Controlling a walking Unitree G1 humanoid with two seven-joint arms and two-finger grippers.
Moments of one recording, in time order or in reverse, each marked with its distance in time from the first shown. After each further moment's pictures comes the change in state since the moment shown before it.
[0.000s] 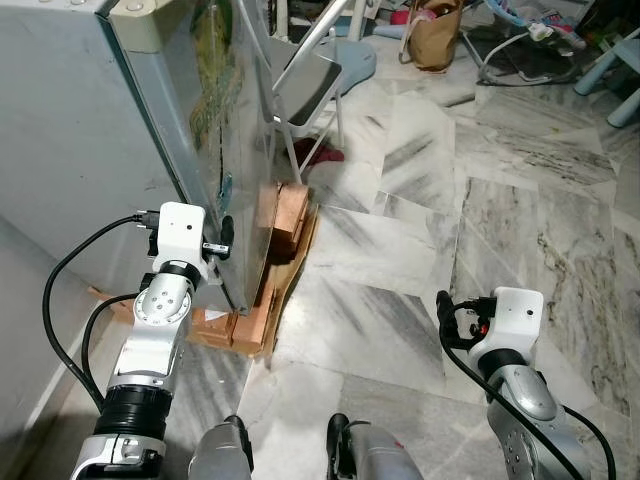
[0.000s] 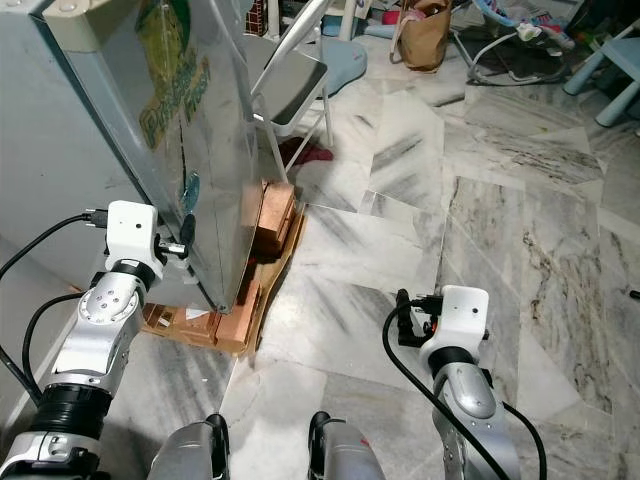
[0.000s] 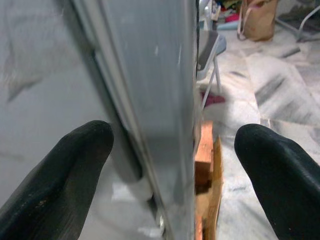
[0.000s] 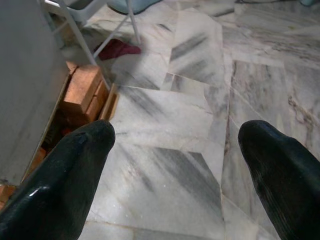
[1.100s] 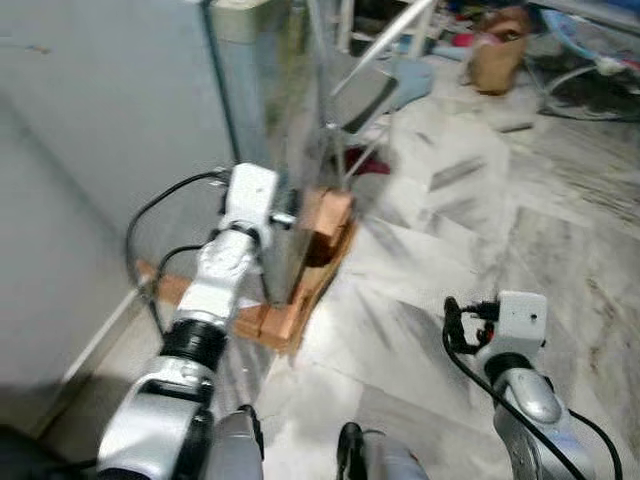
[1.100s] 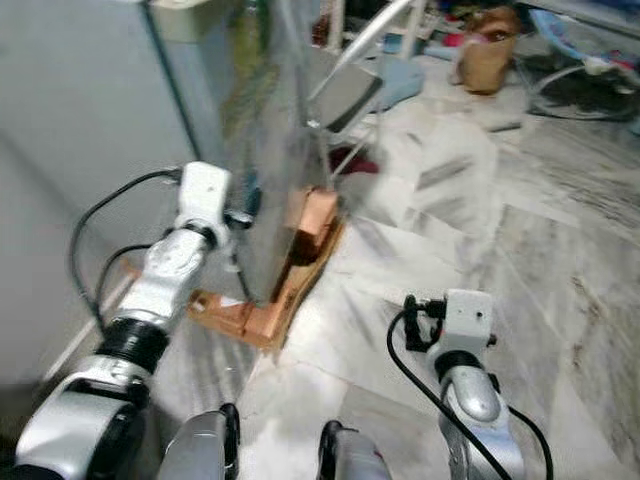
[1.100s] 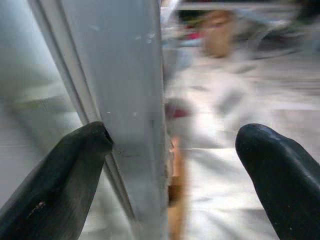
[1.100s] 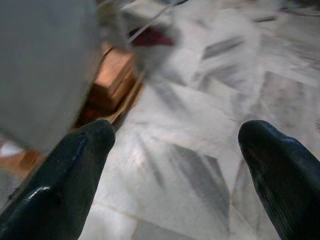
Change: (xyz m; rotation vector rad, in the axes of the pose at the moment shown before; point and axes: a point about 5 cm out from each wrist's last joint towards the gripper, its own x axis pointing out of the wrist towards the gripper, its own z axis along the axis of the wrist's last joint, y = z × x) left arm 0.032 -0.125 0.046 -0.004 -0.079 -0.511; right arm -0.004 -0.013 -0.016 -0.061 0.093 -0.067
